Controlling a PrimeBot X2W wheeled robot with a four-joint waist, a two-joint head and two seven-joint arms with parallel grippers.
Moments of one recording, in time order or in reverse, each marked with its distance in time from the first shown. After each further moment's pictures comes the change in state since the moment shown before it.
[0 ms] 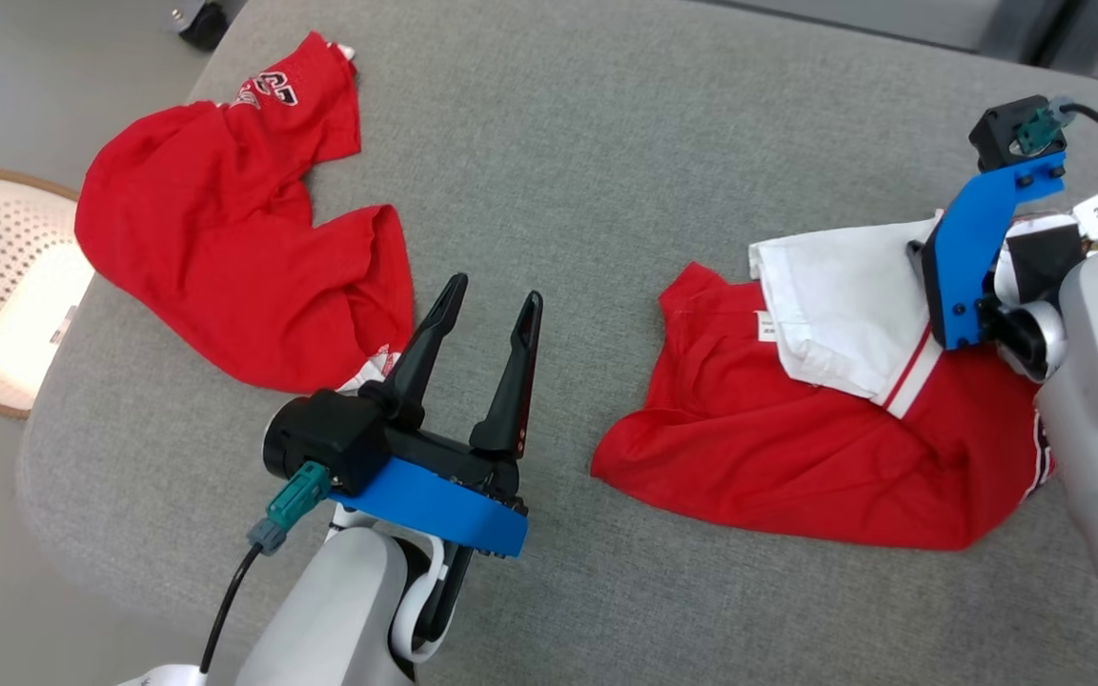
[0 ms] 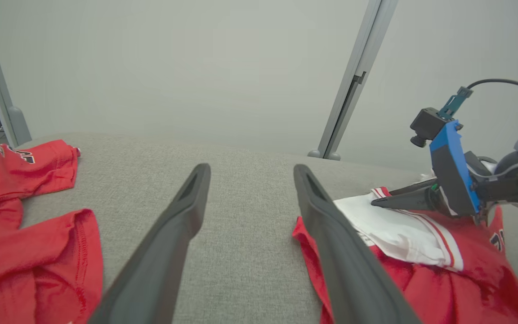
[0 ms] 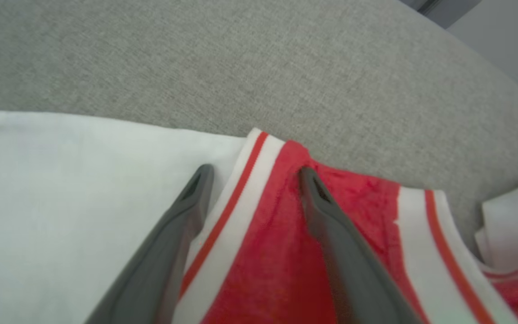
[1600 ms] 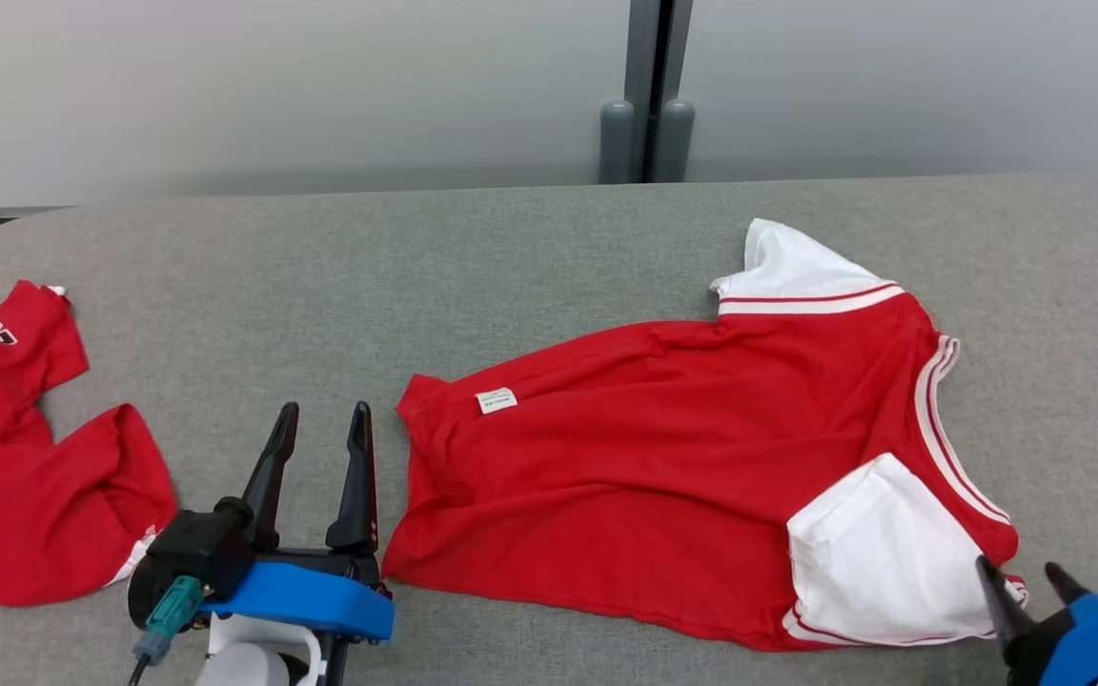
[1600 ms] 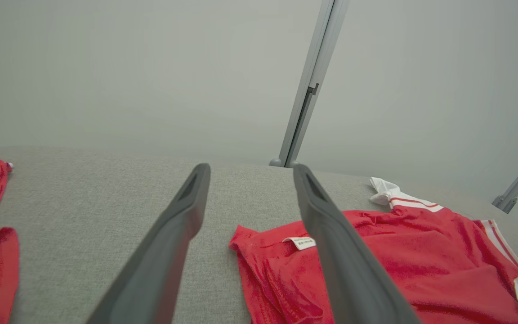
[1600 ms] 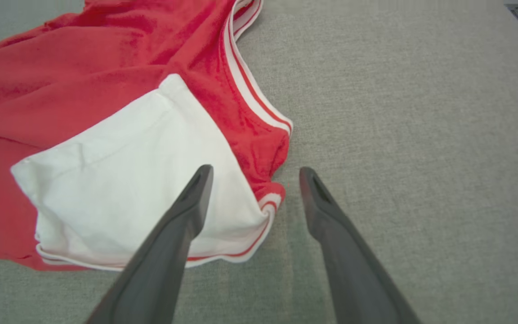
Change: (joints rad) left arm 0.220 0.024 0.268 0.019 0.086 0.004 0.000; right arm 0.953 0.169 -0.374 -0.738 0.135 0.000 -0.191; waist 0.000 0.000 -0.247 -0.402
